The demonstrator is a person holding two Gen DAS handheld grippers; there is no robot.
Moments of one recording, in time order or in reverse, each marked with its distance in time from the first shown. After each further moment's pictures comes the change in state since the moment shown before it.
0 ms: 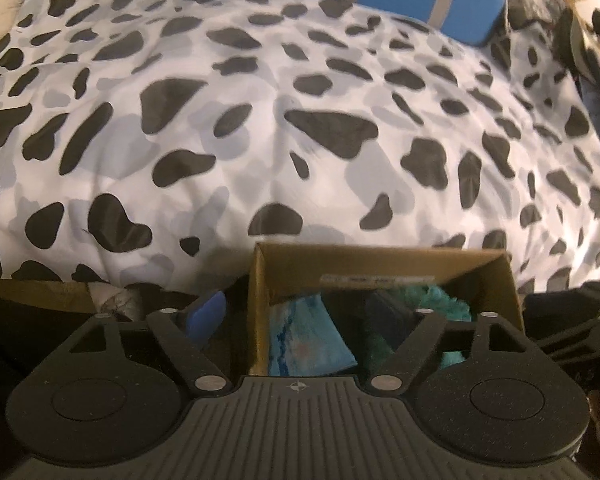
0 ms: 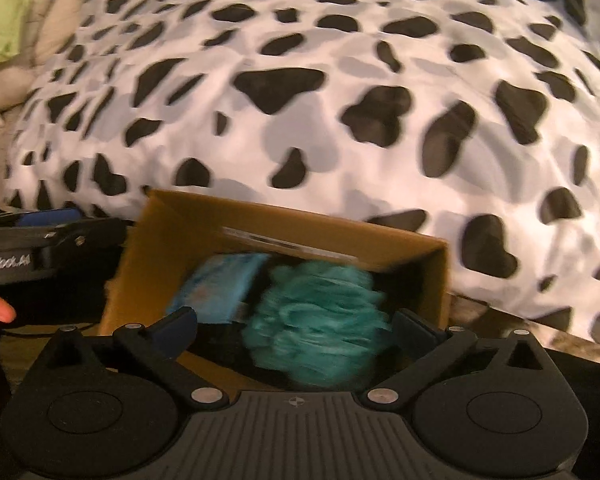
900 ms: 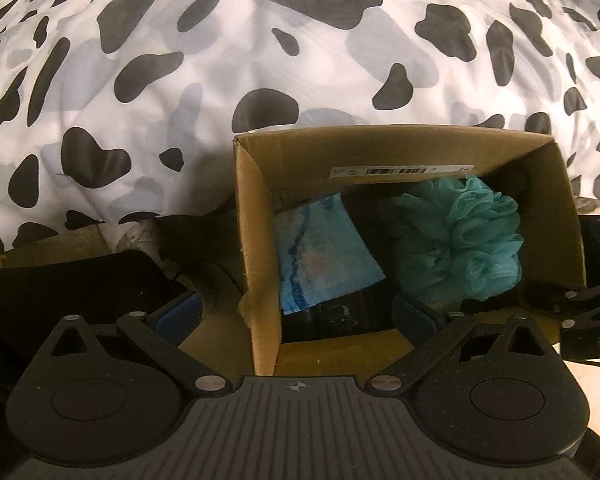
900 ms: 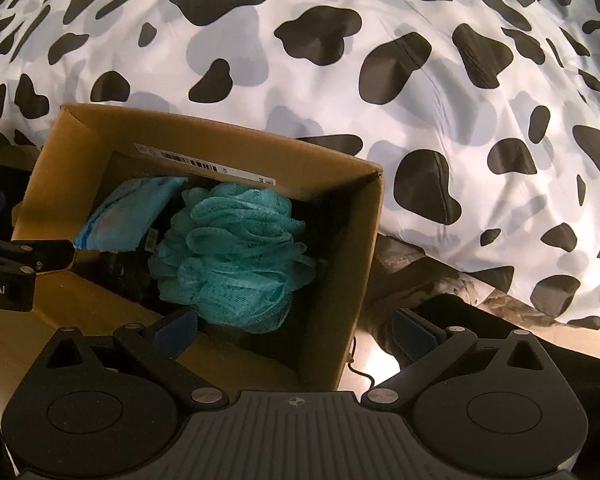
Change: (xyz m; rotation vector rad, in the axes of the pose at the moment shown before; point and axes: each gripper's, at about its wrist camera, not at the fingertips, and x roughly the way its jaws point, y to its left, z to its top) left arm 0.048 -0.017 -0.015 0.114 0.311 0.117; right arm 0.028 -0.010 -0.012 -0.066 0.195 -0.197
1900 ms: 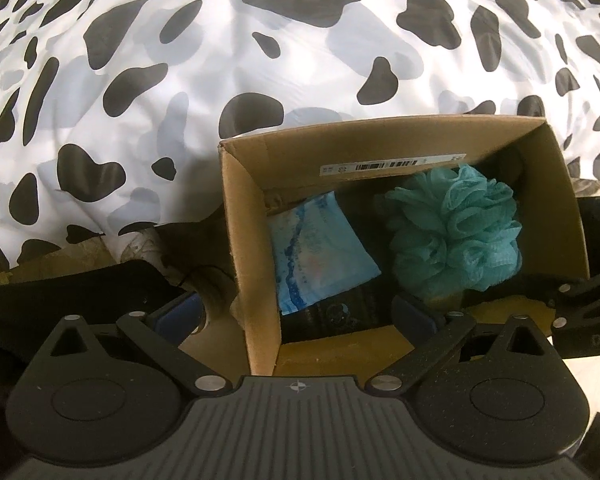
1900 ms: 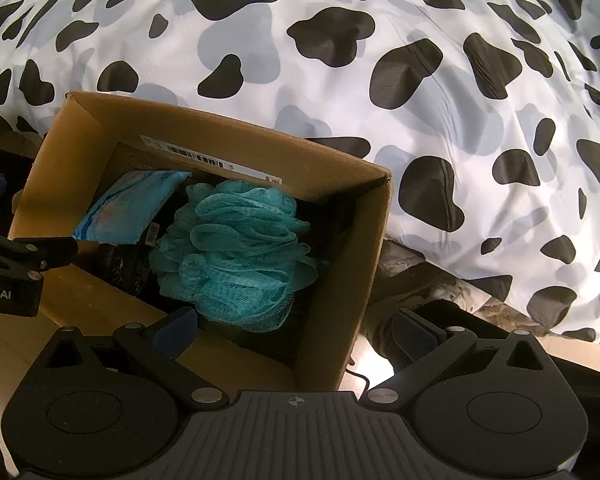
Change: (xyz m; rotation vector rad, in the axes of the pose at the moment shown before) left arm -0.002 -0.009 0.000 0.063 -0.003 0.018; right arm 0.000 0.007 0.001 -0.049 -0.002 -0.010
